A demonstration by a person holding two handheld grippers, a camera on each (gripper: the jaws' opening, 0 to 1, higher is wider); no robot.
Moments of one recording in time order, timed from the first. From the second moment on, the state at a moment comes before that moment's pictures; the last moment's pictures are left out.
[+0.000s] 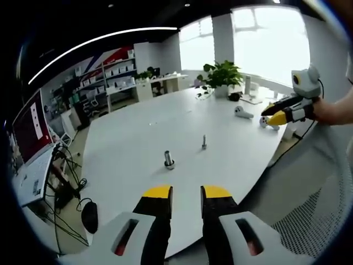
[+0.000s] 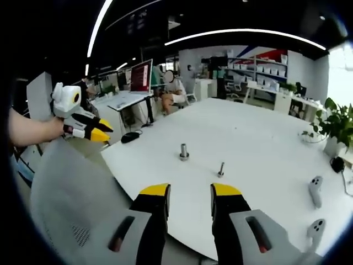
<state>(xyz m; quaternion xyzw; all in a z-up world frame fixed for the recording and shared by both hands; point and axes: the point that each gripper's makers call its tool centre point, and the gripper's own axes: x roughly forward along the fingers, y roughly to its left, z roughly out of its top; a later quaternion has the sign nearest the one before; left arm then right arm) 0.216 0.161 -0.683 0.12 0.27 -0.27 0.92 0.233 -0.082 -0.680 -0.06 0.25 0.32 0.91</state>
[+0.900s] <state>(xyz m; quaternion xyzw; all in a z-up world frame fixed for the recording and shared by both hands) 0.213 0.152 -0.674 0.08 0.25 -0.30 0.92 0.238 -0.095 -0.685 -0.06 0.26 0.29 0.92</state>
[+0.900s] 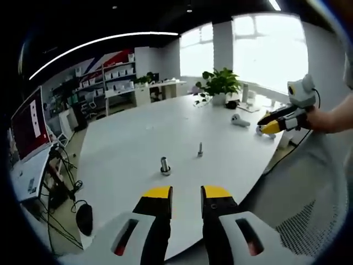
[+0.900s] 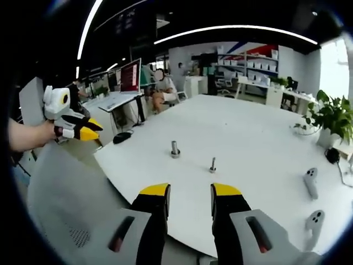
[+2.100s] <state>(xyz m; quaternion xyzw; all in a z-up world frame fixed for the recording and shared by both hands) 0.206 0.144 -0.683 0.09 0.27 -0.32 0.90 0.242 -0.112 -0.697 -0.09 0.29 0.25 0.92</state>
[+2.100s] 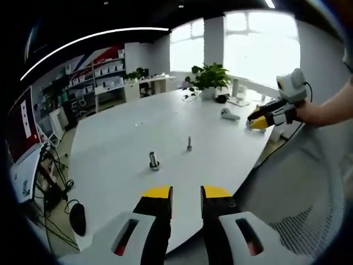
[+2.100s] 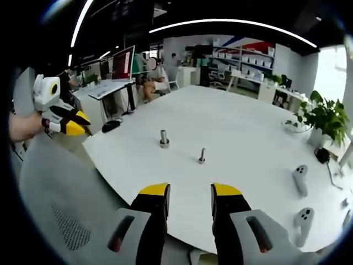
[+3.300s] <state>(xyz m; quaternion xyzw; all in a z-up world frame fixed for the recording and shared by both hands) 0.206 0.141 -0.682 0.08 0.27 -0.32 0.90 0.240 -0.116 -0.701 -0.10 0.30 0.24 0.92</state>
